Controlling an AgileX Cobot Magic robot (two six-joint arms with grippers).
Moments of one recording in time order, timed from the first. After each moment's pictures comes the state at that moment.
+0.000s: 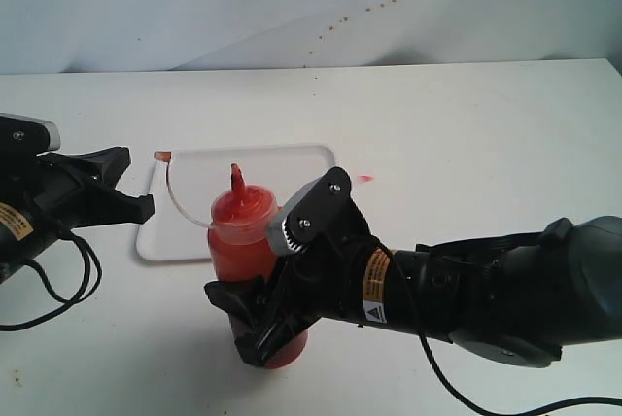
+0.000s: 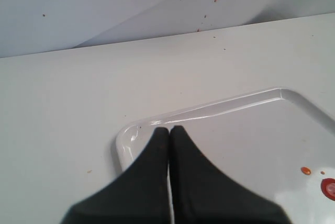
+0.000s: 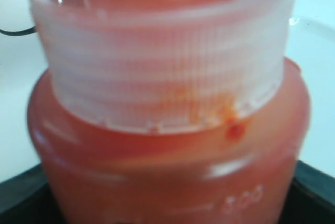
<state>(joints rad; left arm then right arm) -0.20 1.70 -0.41 0.11 -0.89 -0.10 0.76 1.83 -0.67 -0.51 -0.71 0.41</state>
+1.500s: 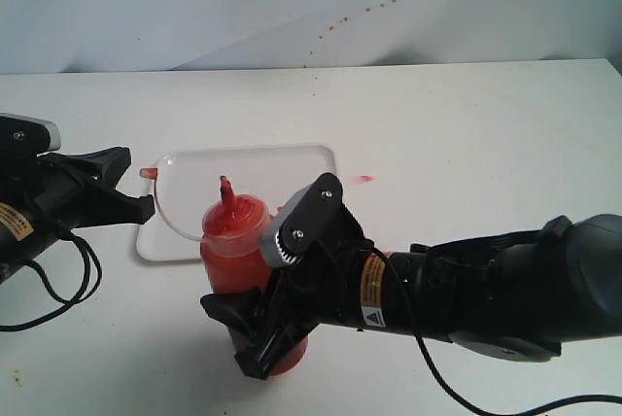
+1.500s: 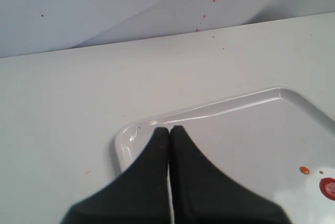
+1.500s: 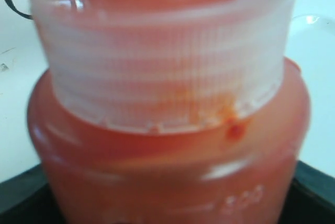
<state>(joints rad) -0.20 1.70 -0.41 0.11 -0.89 -0.10 0.76 1.83 -0.68 -0.58 -0.70 0.42</state>
